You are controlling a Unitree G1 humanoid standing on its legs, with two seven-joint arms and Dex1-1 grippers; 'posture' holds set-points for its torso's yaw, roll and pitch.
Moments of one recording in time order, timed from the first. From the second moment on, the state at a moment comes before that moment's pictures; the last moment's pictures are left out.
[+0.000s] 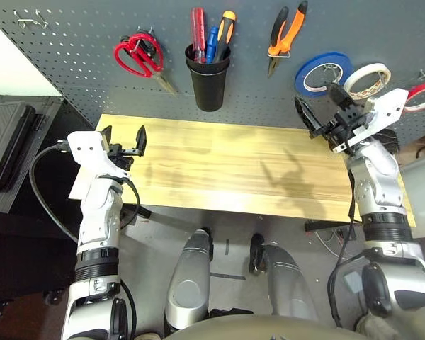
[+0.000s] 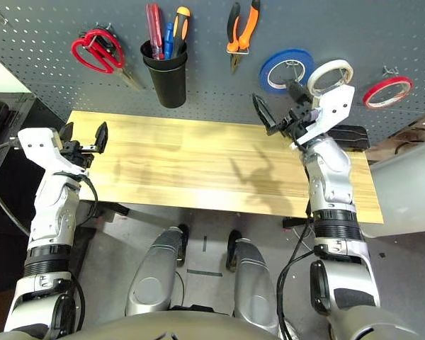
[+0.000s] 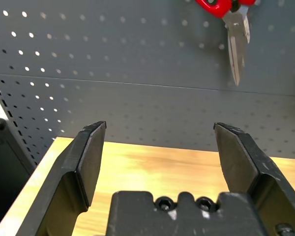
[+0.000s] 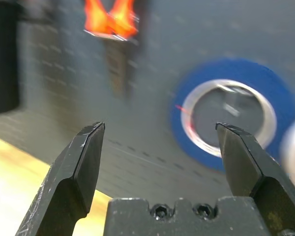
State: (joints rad) left arm -0.25 0.32 0.30 0.26 -0.25 -0.18 -0.25; right arm -0.45 -0.29 -0.22 0.37 0.27 -0.28 0.50
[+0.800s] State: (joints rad) left arm -0.33 0.38 0.34 0.52 -0.28 -0.39 -0.40; right arm -0.41 -0.30 -0.31 0.70 0.16 -0.53 0.13
